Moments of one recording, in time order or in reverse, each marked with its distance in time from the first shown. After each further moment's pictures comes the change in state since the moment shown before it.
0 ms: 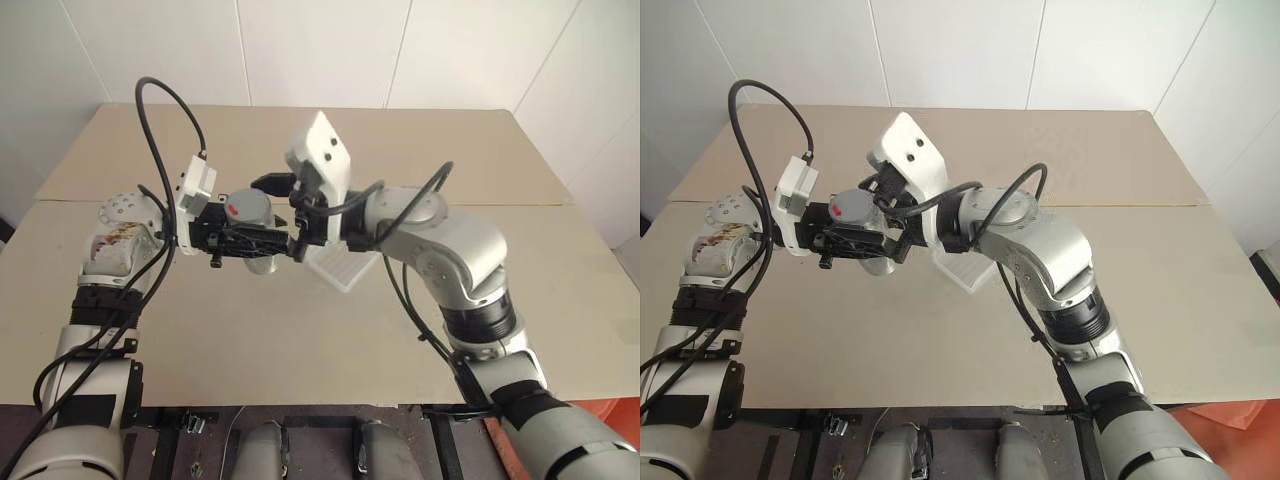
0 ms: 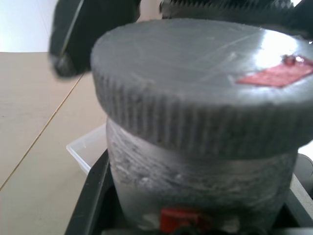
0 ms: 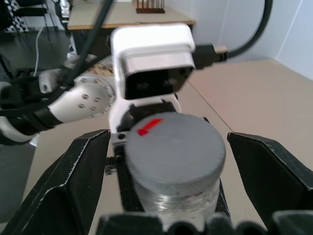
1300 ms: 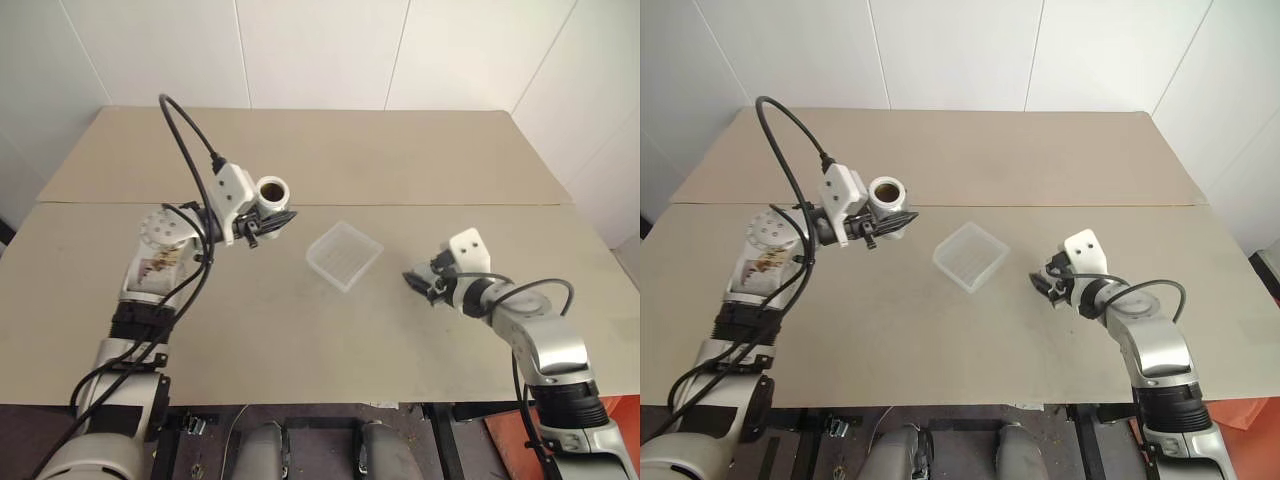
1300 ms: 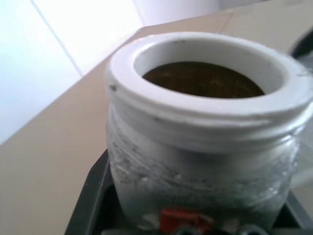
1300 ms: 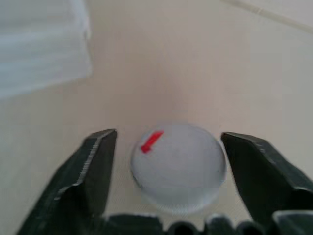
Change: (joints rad) left arm 0.063 -0.167 -0.035 -0.016 0.385 -0.264 0.726; right arm 0.651 -0.350 -0.260 0.073 -0.241 -0.168 -0.113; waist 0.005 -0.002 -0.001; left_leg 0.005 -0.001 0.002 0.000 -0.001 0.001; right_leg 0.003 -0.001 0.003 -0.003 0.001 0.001
